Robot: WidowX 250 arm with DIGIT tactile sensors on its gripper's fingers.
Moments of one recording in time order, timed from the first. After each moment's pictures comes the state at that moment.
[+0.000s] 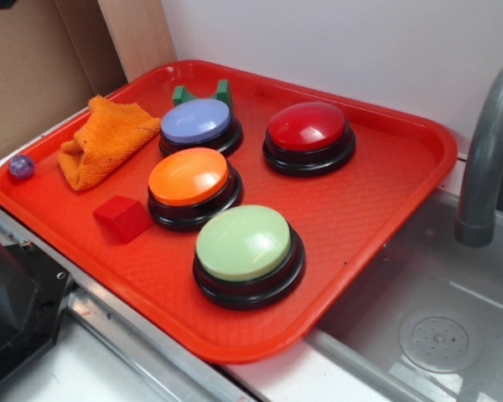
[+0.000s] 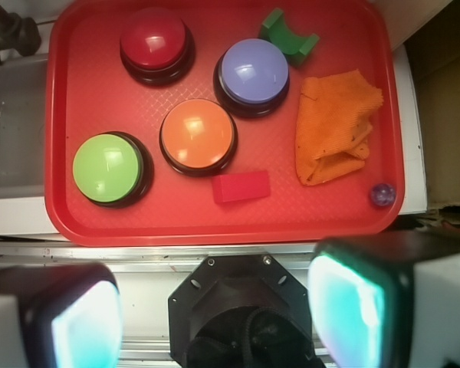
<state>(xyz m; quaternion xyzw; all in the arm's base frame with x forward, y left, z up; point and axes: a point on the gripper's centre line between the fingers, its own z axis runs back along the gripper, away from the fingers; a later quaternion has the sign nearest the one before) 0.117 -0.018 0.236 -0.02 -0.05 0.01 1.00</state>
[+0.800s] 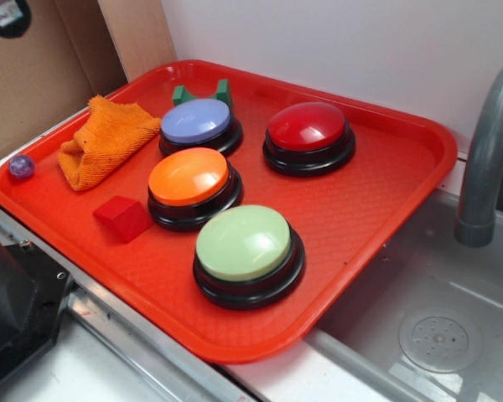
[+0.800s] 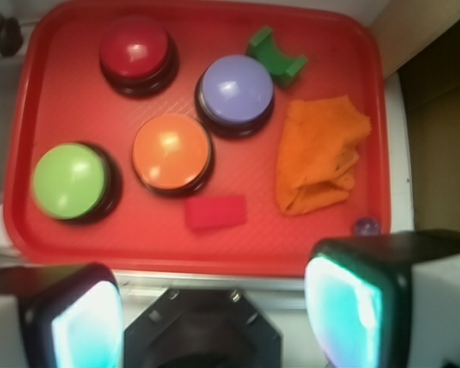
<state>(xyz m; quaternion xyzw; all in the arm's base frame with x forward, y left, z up) 0.132 0.019 0.210 0.02 -0.10 -0.01 1.00</state>
